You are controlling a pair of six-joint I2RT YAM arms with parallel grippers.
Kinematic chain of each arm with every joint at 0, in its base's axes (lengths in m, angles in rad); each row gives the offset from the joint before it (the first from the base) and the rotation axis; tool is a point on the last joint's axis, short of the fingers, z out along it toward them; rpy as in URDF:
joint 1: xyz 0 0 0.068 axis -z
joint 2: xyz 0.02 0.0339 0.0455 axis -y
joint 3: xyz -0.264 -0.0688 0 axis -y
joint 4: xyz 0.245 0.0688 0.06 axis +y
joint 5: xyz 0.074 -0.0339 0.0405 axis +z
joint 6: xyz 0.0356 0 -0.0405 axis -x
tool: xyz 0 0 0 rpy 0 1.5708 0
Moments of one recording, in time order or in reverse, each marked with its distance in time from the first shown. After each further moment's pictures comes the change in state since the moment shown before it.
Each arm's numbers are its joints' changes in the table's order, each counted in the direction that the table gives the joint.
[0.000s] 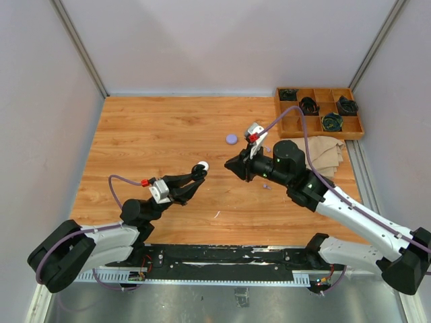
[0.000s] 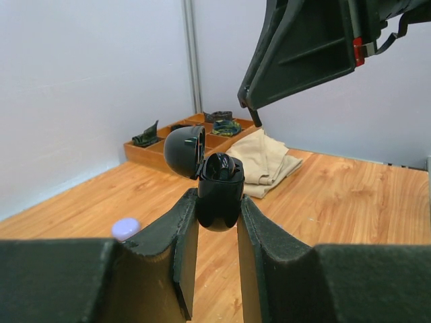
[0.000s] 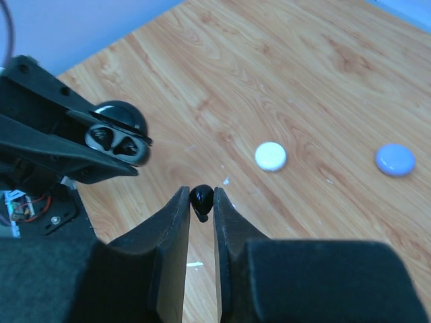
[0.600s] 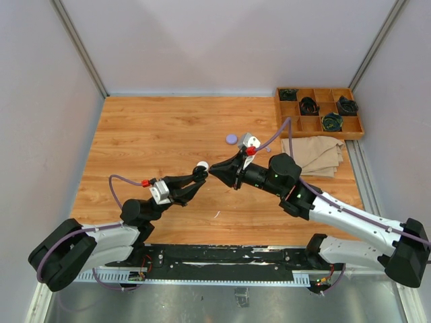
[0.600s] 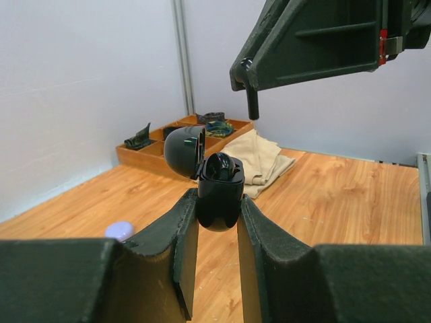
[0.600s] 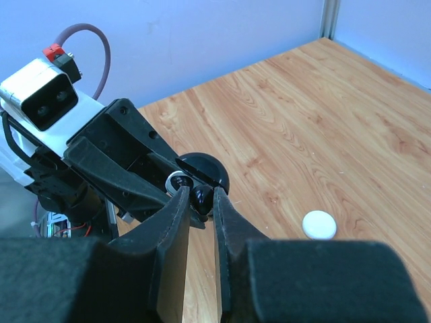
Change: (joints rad) left arm 0.000 -0.014 0.000 -0.019 -0.032 0.005; right arm -0.139 -0.008 -0.138 -0.409 0.021 -0.019
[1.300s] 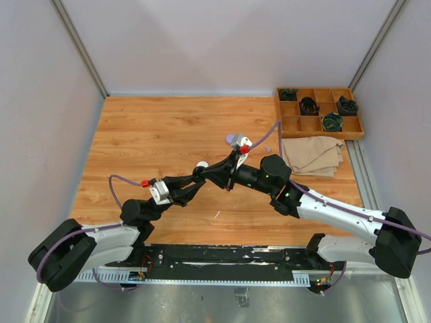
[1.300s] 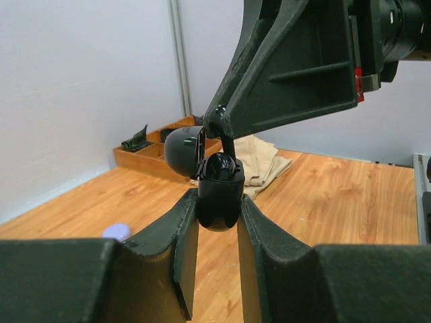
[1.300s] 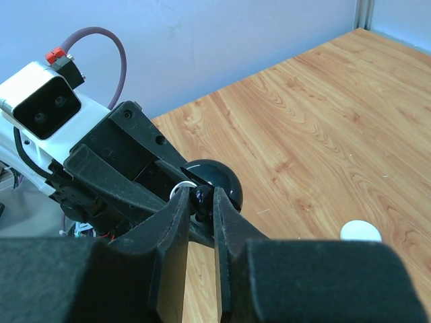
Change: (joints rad) left arm 0.000 0.003 0.000 -0.003 -0.010 0.004; right arm -0.001 -0.119 -0.040 -0.197 0.056 -0.116
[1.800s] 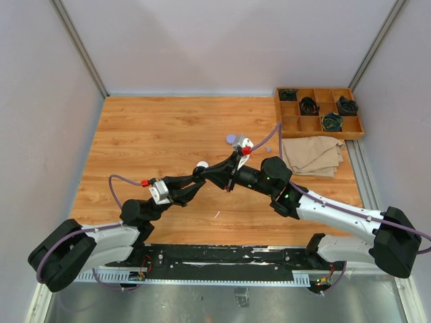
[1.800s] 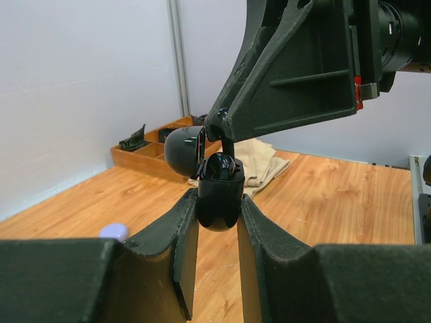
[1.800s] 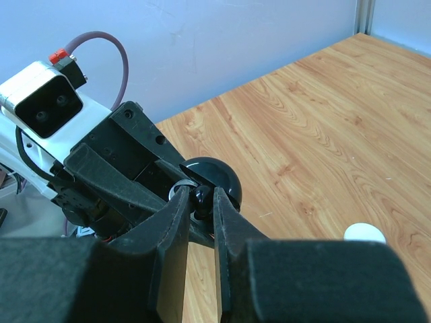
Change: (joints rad) left arm 0.000 0.003 0.000 0.000 0.000 0.014; right arm 0.000 -0.006 -0.036 -0.067 0.006 -0.021
